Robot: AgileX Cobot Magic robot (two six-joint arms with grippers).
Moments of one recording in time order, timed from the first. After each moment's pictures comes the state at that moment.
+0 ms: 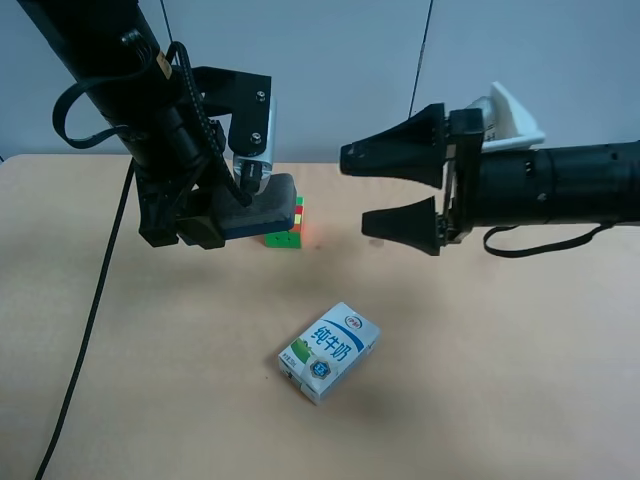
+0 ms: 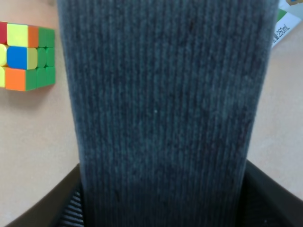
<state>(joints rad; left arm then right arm) -0.61 1.63 -1.29 -0.05 0.97 0.96 0.17 1.56 -0.62 1.73 1.13 -1.29</state>
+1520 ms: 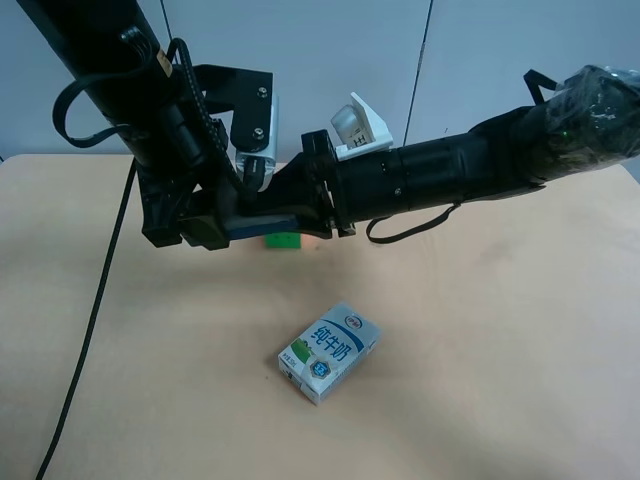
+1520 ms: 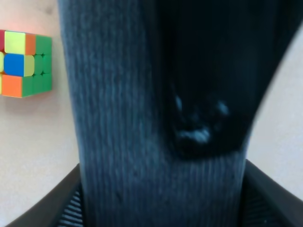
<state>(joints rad) -0.61 1.63 -1.29 -0.08 0.97 0.96 0.42 1.88 -0.95 1.74 1.05 -1.30</state>
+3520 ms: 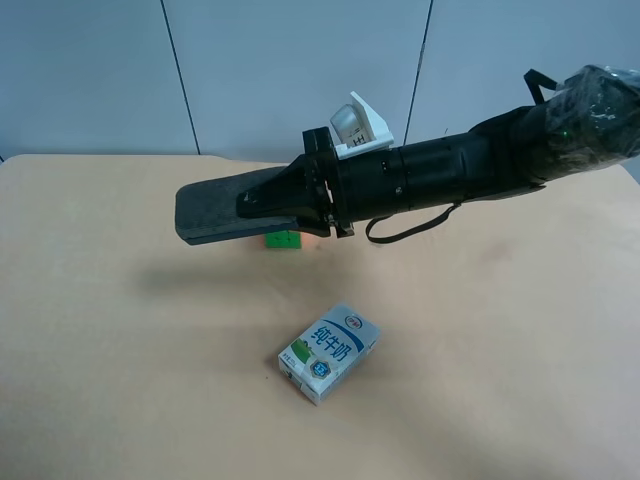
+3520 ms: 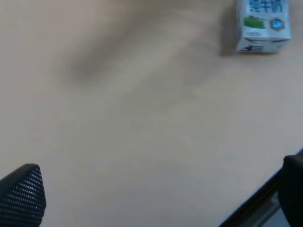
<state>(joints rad) -0.61 0.34 -0.73 0.06 1.18 0.10 0.42 1.88 -0.95 1.74 1.08 -1.29</state>
